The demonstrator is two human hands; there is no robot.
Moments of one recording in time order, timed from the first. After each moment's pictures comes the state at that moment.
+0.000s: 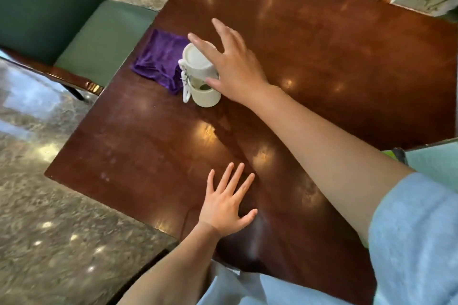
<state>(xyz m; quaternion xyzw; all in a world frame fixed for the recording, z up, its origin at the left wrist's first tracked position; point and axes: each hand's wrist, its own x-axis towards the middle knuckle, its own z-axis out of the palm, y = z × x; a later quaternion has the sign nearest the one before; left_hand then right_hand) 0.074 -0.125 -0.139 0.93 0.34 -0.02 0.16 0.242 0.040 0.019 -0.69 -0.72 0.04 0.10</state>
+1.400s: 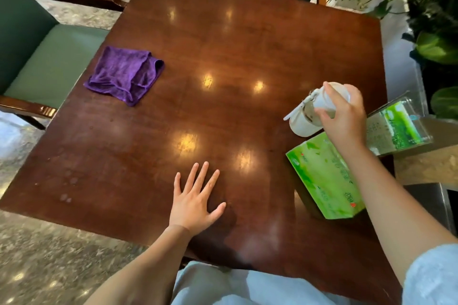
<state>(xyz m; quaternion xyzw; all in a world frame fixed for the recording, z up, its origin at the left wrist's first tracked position) 0.076 -0.127 -0.140 0.93 0.35 -0.03 0.11 0.414 -0.192 -0.014 -0.88 -0.39 -0.02 0.26</state>
